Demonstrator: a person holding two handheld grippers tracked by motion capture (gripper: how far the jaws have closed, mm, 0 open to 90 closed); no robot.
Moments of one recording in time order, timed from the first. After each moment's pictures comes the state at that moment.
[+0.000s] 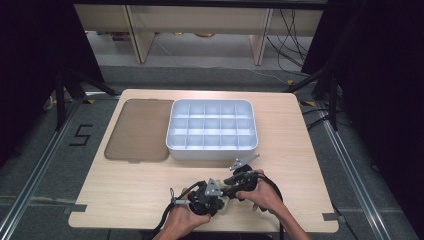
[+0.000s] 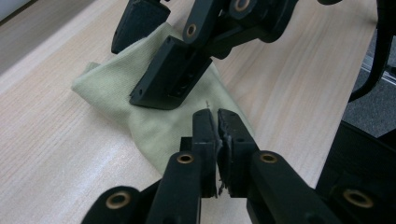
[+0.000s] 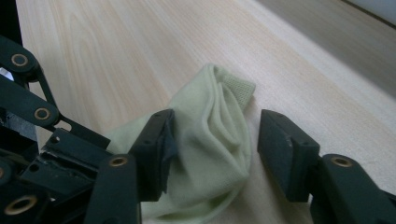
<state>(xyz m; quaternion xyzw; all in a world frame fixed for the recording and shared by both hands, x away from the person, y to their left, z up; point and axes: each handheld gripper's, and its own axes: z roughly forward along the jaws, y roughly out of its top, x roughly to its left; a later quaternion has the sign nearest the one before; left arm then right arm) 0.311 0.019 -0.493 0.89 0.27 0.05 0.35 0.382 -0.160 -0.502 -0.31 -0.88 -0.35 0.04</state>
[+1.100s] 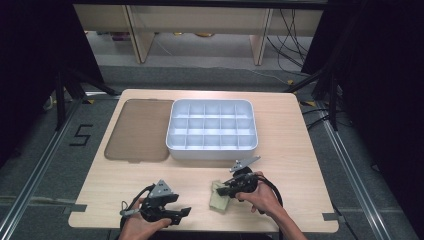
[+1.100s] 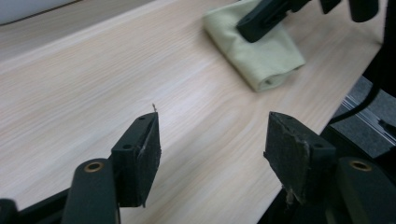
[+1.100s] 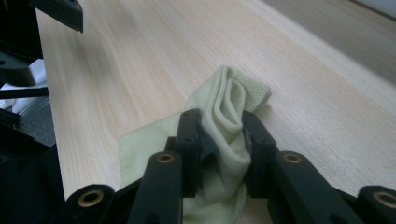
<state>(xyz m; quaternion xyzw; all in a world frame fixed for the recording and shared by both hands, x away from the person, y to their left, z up) 0.288 0.138 -0.489 0.82 0.39 0.06 0.41 0.375 -0.159 -0.501 -0.32 -0.87 -0.37 0.05</state>
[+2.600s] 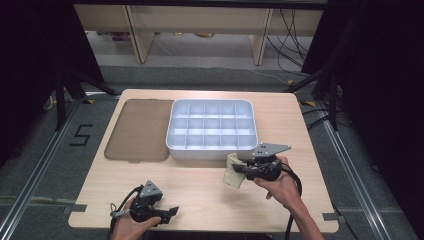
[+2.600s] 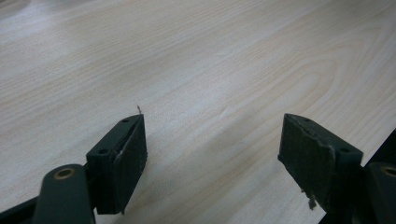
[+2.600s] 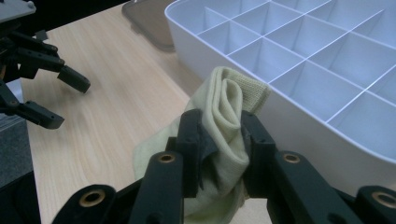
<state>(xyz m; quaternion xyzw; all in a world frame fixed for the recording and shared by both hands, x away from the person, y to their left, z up) 0.295 0.162 -0.507 0.83 0.43 0.08 0.36 0.372 -0.200 -0.427 -0.30 -0.83 -0.45 -0.10</state>
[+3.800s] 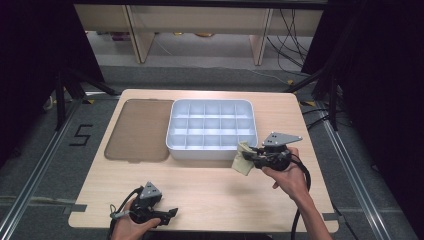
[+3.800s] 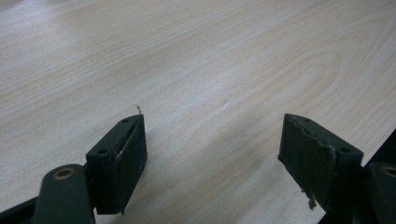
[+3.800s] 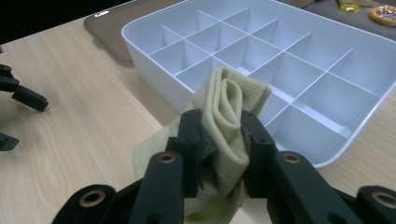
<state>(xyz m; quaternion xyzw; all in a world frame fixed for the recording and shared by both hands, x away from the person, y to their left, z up) 0.293 0.164 -0.510 0.83 0.42 0.08 0.35 0.388 -0.220 -0.405 -0.32 -0.82 -0.44 -0.15</state>
